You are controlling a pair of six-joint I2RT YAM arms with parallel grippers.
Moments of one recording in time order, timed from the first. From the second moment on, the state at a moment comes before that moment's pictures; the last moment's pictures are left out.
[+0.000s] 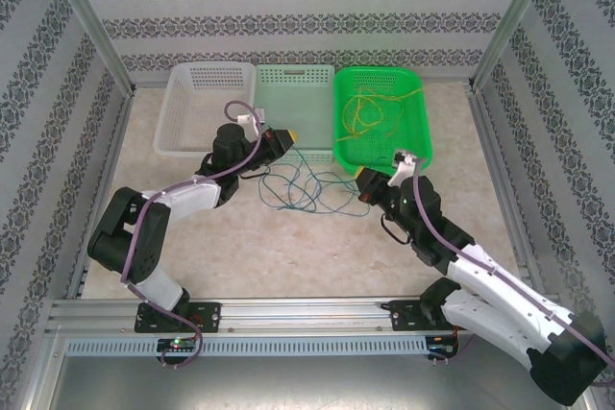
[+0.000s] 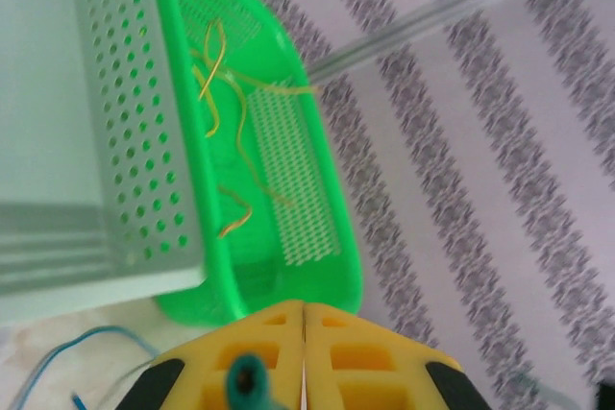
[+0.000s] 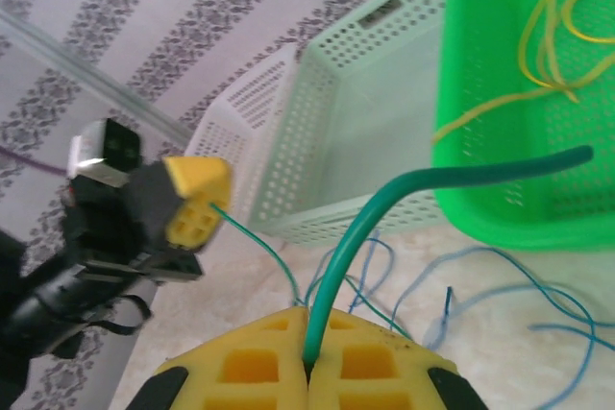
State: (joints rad) left arm -0.39 1.62 0.84 0.65 0.44 -1.03; right arm 0.61 0.77 0.48 0.04 0.09 0.84
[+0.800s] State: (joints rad) left arm -0.36 1.64 0.81 0.95 0.38 -1.29; right arm 0.60 0.77 0.42 -0.13 0.20 1.01
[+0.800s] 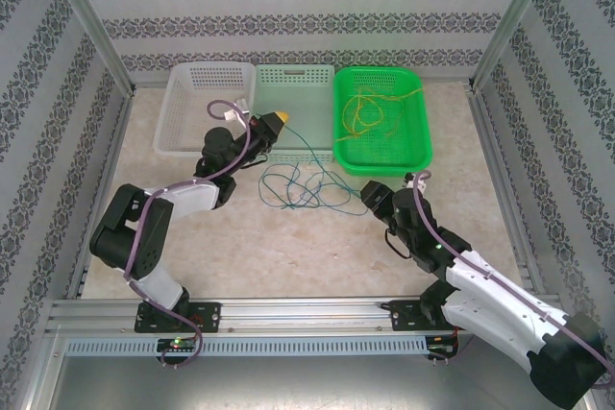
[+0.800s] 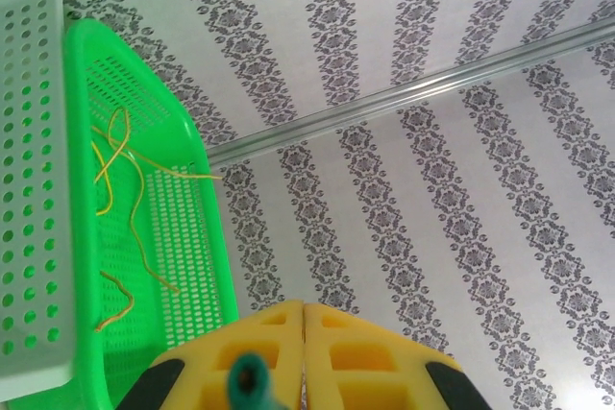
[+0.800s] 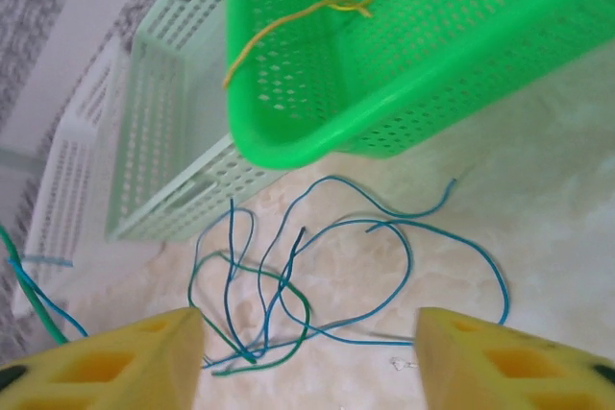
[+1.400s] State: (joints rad) left arm -0.36 1.56 0.94 0.65 0.39 -1.11; right arm 0.66 0.46 0.47 -0.17 0.35 0.71
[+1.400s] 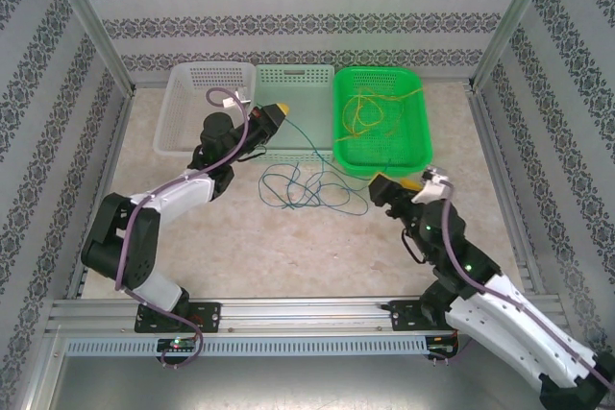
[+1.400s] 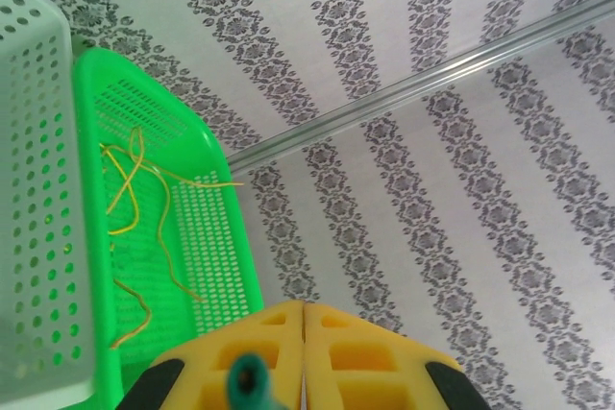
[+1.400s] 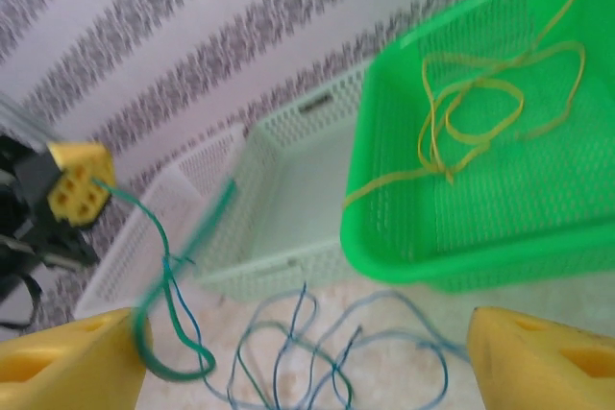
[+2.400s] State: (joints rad) left arm -0.34 1.52 1.19 0.09 0.30 -0.81; right arm 0.90 0.91 0.69 -0.08 0.05 0.47
